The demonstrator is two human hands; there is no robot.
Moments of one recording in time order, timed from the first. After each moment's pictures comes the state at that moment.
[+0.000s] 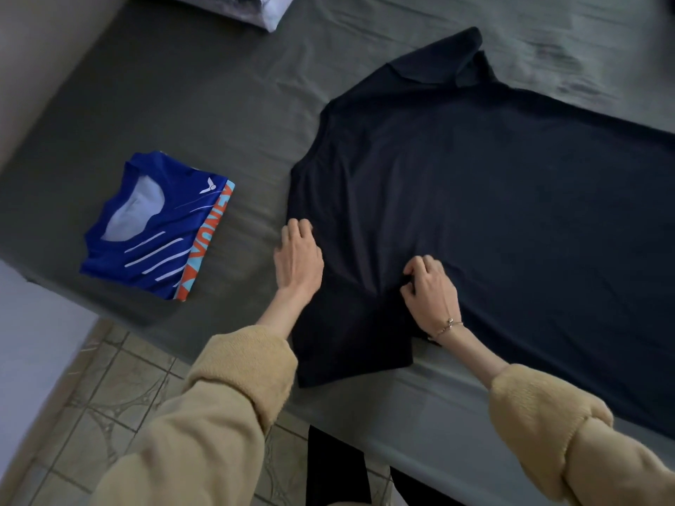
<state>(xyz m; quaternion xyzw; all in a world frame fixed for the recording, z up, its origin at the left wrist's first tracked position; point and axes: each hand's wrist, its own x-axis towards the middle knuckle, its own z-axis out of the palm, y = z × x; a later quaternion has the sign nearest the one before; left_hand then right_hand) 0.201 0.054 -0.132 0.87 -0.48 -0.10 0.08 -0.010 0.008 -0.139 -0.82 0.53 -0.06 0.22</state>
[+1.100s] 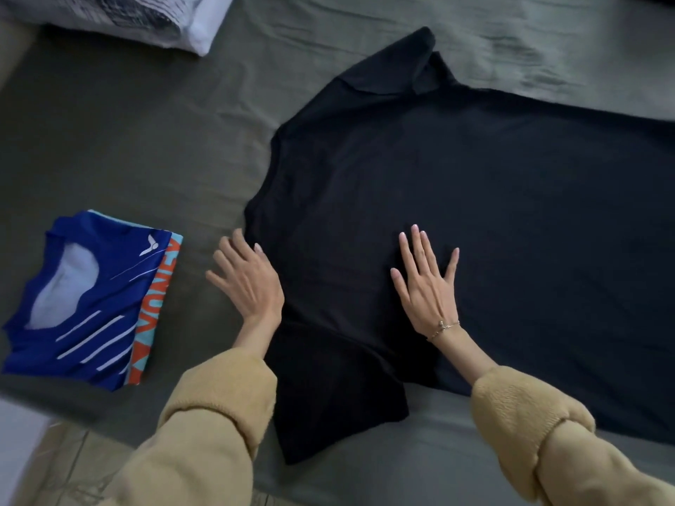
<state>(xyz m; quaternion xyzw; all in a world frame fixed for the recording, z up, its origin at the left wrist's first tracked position) 0.231 0.004 -0.166 0.93 -0.36 0.02 0.08 -0.010 -0.052 -0.186 -0.83 0.54 -0.05 0.11</state>
